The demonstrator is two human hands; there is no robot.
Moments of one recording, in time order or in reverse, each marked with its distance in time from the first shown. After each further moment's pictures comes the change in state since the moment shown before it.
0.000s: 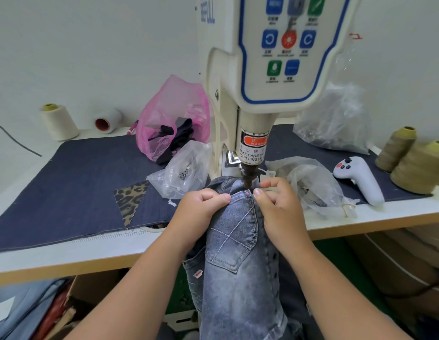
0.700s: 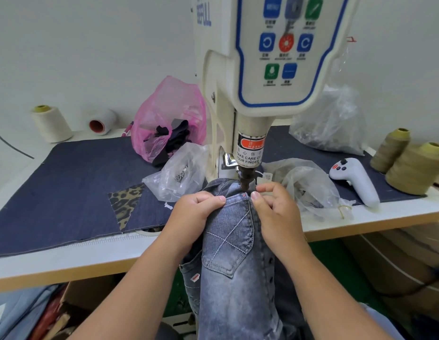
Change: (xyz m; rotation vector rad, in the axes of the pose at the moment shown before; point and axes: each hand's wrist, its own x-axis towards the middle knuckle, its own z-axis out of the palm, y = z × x) left_hand 0.000 -0.003 -0.002 -0.069 -0.007 -0.039; right_hand -0.001 0.007 0.001 -0.012 0.017 -0.045
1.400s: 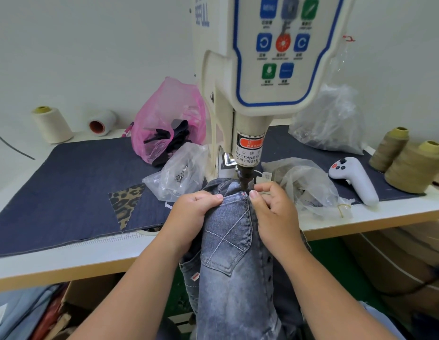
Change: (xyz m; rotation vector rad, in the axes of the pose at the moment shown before) left_hand 0.001 -0.002 -0.002 -0.115 -0.026 -0.027; right_hand 0.001 0.005 0.005 -0.008 0.023 -0.015
